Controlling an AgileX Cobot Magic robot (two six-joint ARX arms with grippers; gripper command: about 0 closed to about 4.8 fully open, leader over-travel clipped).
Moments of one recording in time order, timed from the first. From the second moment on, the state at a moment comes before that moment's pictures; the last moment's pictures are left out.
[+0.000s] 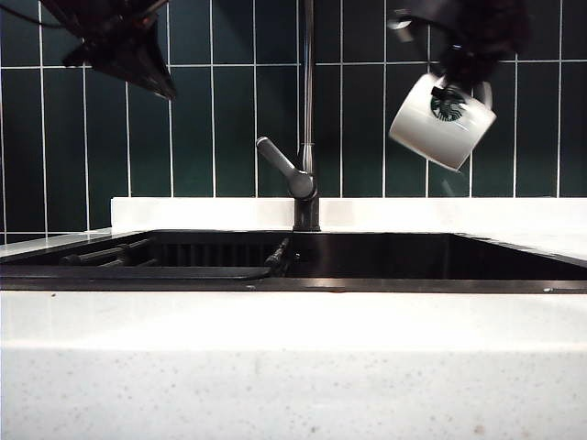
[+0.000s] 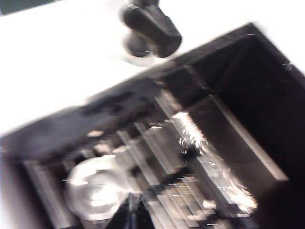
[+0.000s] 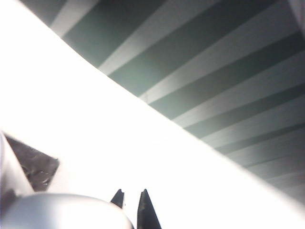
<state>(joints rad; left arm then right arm) -0.21 1.56 1.51 -0.61 0.39 0.18 0.27 1.62 1.38 -0.10 0.52 -0.66</state>
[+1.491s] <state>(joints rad) -0.29 1.08 0.69 0.07 0.18 0.03 -0.07 1.60 0.74 0.61 0.32 0.01</state>
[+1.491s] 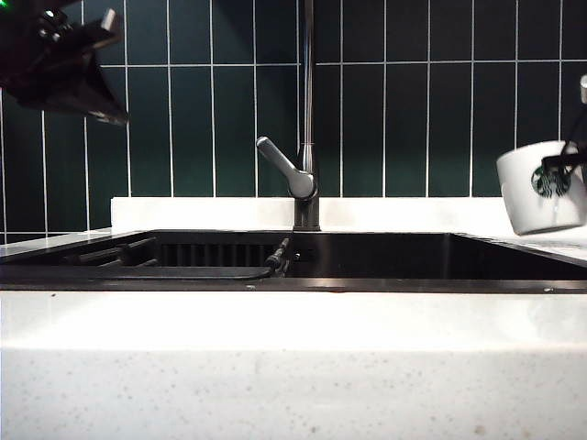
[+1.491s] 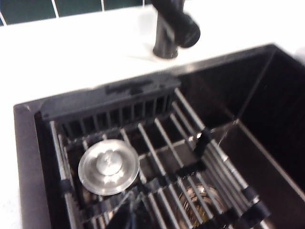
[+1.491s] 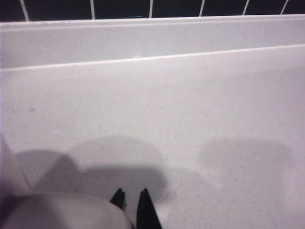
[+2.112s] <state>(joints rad) -0.29 1.03 0.65 0.12 0.18 0.03 -0.08 1.69 0.72 0.71 0.29 0.10</state>
